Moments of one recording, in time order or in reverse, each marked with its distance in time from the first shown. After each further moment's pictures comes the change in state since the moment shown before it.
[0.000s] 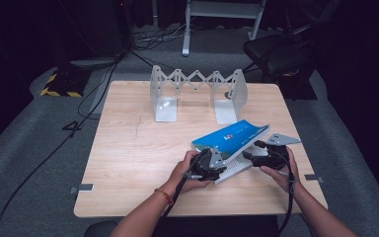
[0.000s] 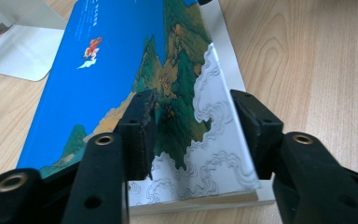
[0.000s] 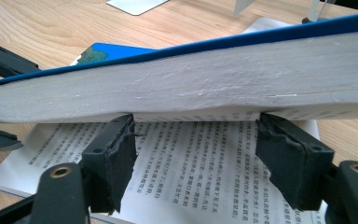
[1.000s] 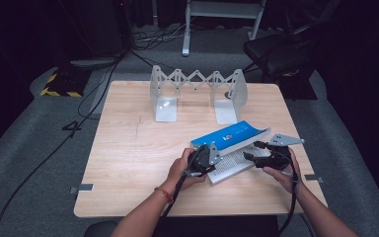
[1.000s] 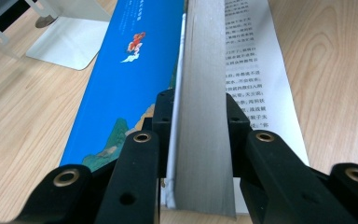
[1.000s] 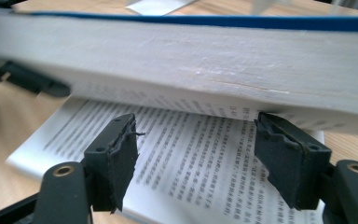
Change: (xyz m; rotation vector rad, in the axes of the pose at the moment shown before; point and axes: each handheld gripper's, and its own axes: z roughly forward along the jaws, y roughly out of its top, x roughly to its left) left arm 0.012 -0.002 -0.009 0.026 0.102 -0.018; right arm -0.006 -0.004 -0.006 -0.023 0.088 -0.026
